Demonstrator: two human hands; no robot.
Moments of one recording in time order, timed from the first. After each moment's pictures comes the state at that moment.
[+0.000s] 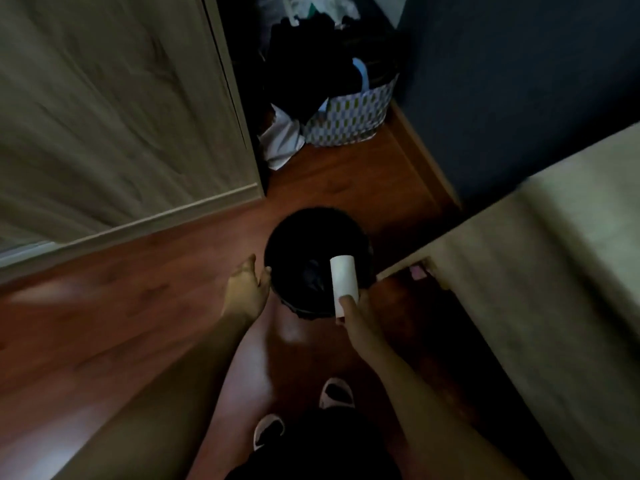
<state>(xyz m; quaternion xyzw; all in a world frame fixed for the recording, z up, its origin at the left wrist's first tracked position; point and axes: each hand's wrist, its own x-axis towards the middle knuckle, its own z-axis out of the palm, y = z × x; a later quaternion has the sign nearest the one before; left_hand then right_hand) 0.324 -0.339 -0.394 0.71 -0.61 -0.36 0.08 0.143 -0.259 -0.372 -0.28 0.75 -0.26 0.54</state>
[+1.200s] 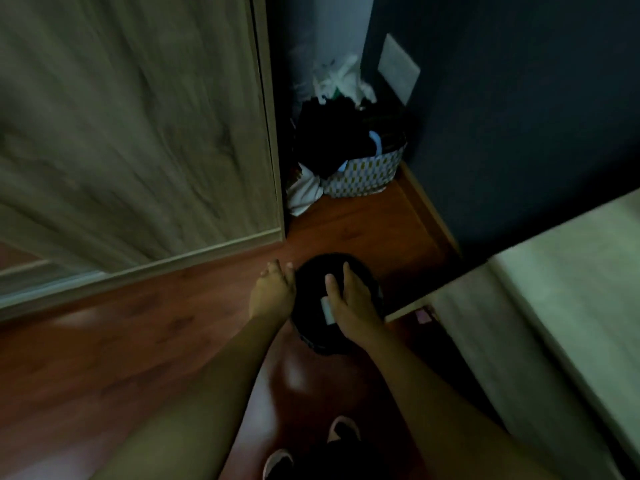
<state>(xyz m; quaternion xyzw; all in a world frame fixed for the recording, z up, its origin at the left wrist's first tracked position) 0.319 -0.368 -0.269 0.72 -0.61 -0.33 0.08 0.181 -0.326 -0.249 -0.51 0.72 -0.16 0.44</state>
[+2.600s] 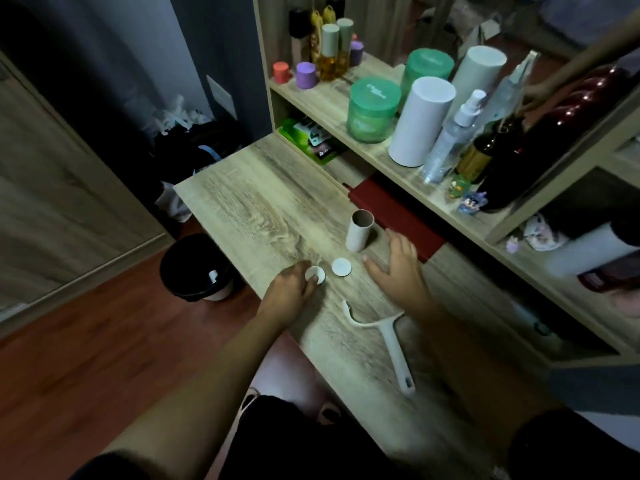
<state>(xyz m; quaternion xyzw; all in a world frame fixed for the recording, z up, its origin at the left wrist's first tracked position) -0.069 0.026 -0.048 0.47 -0.82 -0.30 0.11 -0.276 0.095 -0.033 -0.51 0.80 -0.27 0.16</state>
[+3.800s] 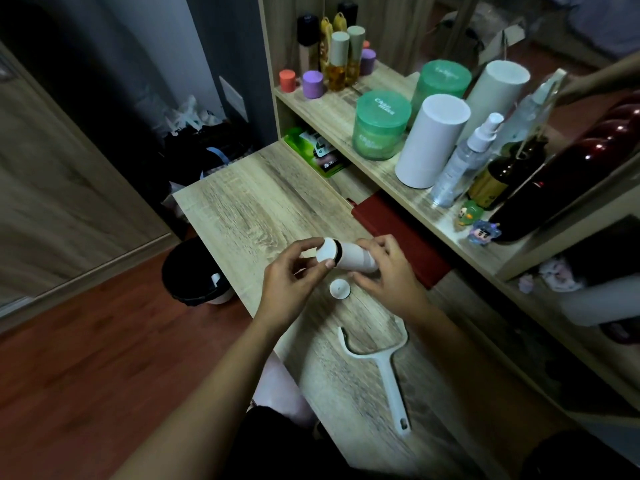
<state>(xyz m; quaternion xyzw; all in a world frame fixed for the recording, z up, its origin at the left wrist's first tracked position) -0.104 0.020 0.020 0.45 -0.62 -0.52 0.37 -0.295 0.061 -0.028 -0.65 0.67 -0.33 0.16</state>
